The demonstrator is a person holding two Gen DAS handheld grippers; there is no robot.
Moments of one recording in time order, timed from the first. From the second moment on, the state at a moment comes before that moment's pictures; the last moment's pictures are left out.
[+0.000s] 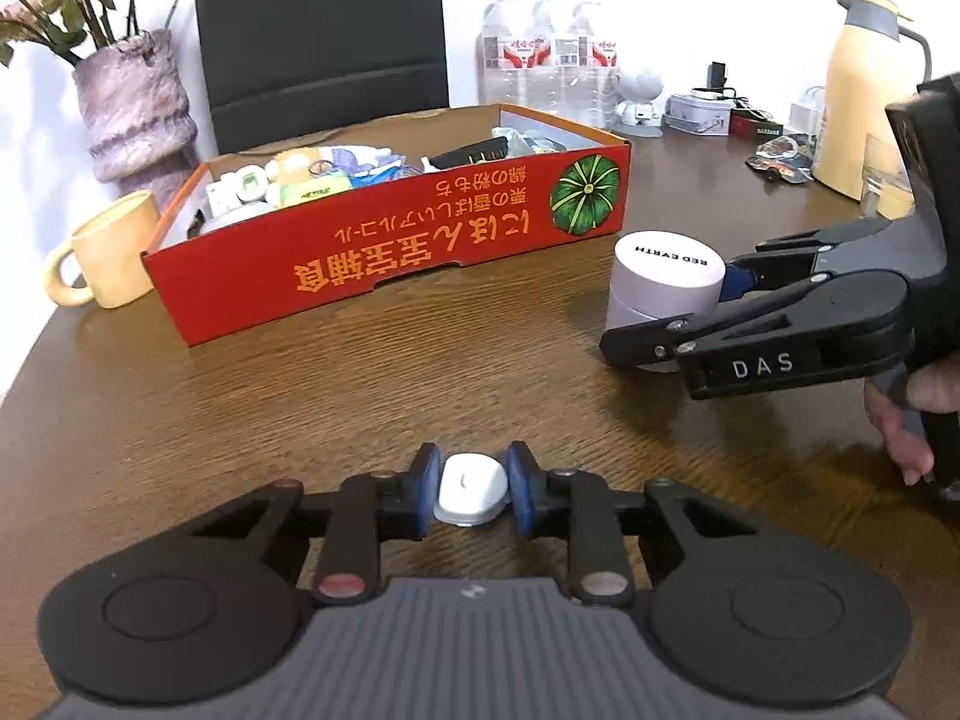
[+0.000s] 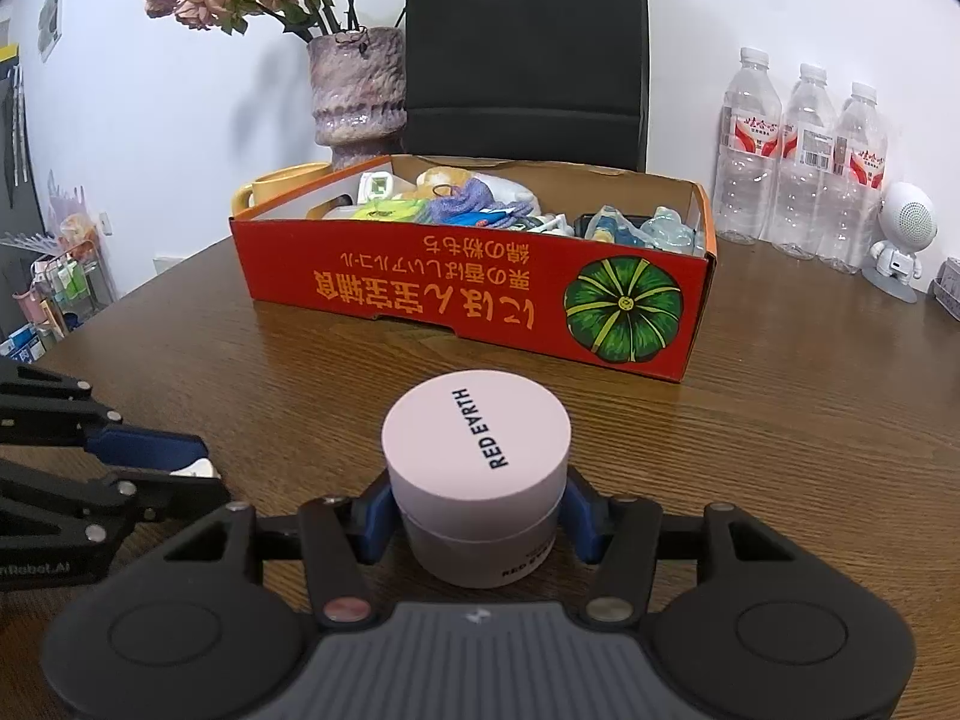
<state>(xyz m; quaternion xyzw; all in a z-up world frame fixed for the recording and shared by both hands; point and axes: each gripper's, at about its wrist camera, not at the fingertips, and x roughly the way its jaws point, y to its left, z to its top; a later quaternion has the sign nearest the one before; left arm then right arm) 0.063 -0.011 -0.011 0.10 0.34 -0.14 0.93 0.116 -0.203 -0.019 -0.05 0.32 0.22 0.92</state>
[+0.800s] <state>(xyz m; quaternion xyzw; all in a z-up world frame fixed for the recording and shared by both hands) 0.220 0.012 0.095 -0.10 0.27 -0.18 0.94 0.161 -0.210 0.078 -0.04 0.23 0.21 0.95</state>
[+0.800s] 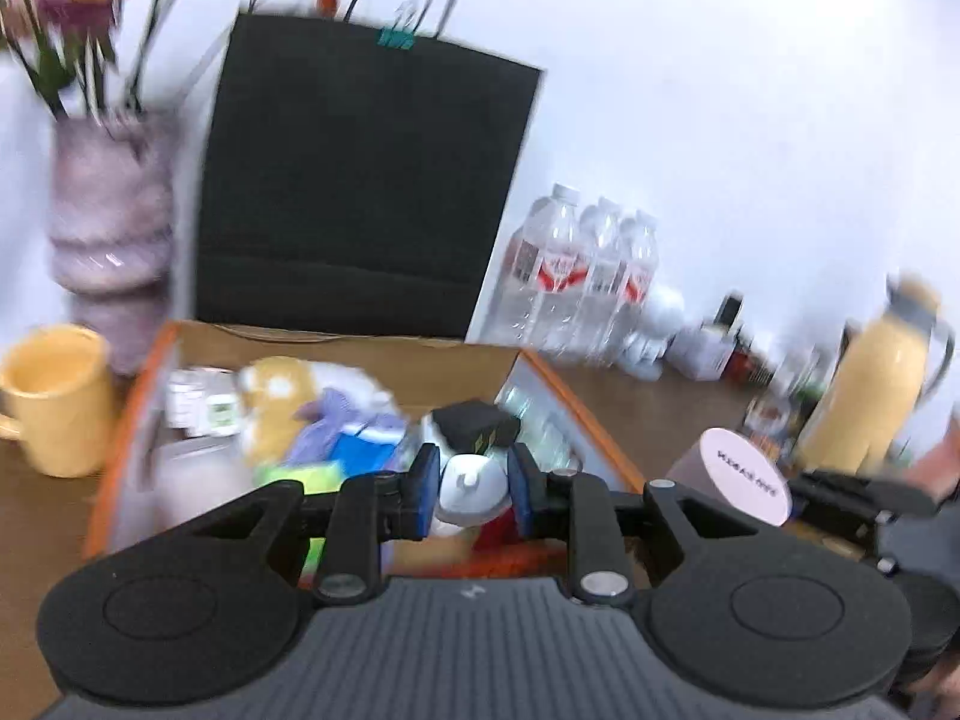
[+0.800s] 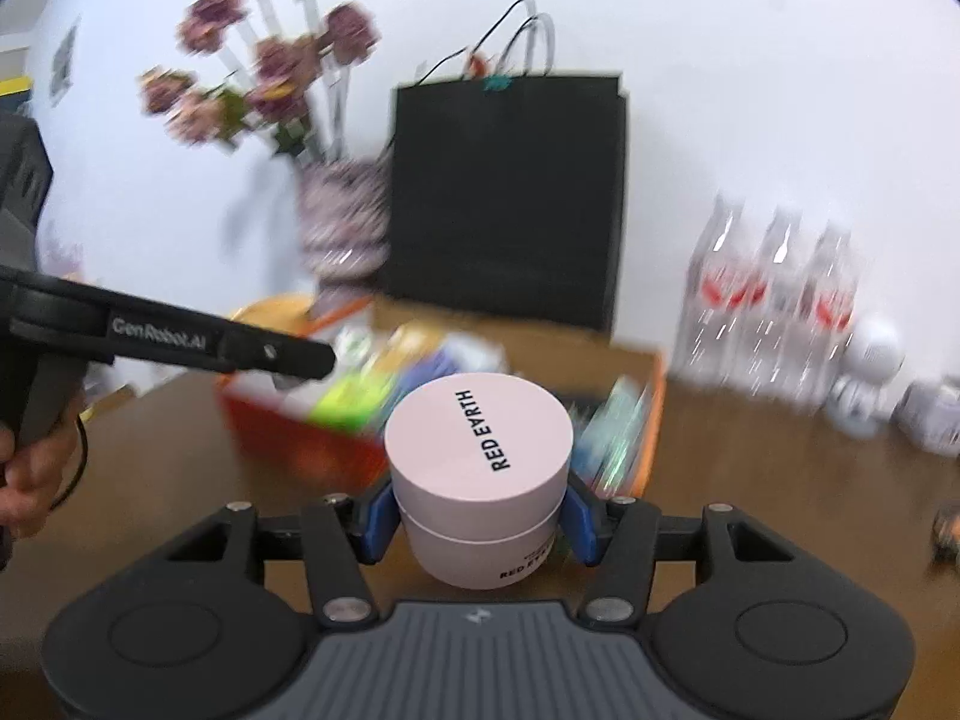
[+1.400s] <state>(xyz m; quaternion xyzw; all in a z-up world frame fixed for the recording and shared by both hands) 0.288 0.007 0.032 -0.09 0.36 -0.15 0.92 0.296 -0.139 0.038 -0.05 0.41 0.24 0.88</state>
